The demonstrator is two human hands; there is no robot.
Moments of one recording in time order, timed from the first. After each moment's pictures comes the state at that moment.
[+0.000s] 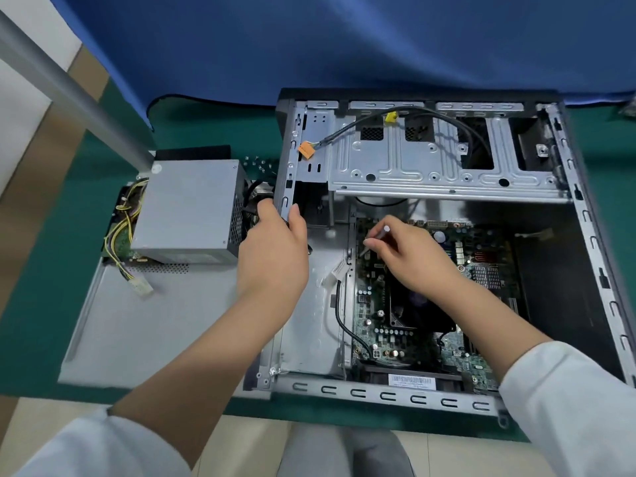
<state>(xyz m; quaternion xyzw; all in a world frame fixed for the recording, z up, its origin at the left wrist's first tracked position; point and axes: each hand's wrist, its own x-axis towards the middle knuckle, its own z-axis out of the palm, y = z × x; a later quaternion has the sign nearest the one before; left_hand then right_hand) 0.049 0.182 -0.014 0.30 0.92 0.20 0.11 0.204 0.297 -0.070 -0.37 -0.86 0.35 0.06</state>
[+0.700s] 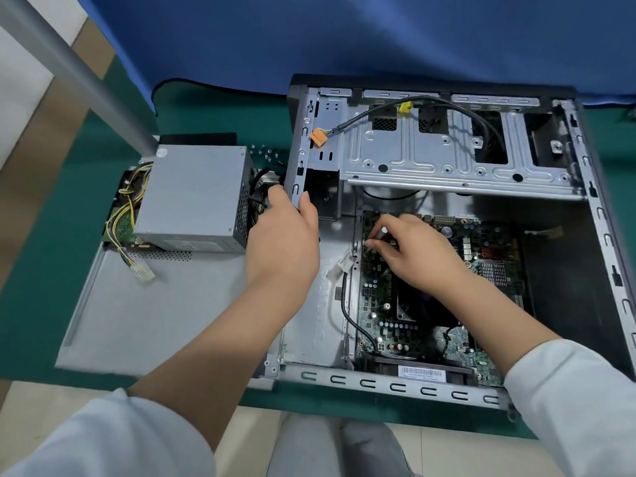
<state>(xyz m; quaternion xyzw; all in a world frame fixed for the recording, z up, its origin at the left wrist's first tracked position) 0.049 0.184 -0.012 0.30 0.92 0.22 0.11 0.198 0.290 -0.064 -0.35 -0.90 0.25 0.04</state>
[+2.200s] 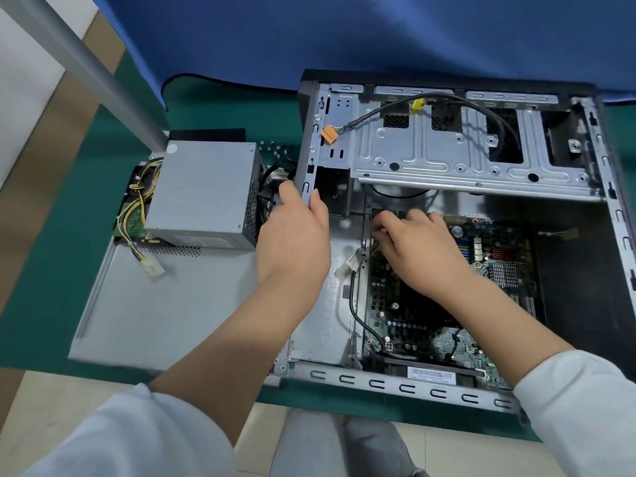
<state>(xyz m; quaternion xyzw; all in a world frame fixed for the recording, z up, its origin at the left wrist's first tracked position) 0.053 0.185 -0.005 0.31 0.92 0.19 0.13 0.189 0.280 -0.058 -0.30 -0.94 0.12 0.01</state>
